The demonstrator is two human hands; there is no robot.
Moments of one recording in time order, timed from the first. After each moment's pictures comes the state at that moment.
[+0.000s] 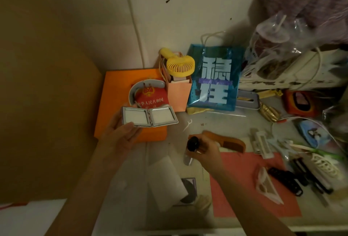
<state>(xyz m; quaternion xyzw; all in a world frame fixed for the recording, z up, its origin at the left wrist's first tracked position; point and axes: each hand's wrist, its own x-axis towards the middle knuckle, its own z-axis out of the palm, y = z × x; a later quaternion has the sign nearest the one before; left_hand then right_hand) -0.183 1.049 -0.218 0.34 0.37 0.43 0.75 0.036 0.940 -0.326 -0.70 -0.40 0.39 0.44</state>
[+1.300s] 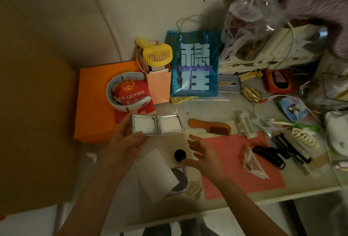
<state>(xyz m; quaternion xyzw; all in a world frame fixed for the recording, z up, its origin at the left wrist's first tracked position) -0.150 1.020 -0.243 0.38 0.35 0.32 0.80 0.038 0.878 -0.336 -0.71 -0.32 0.46 0.42</state>
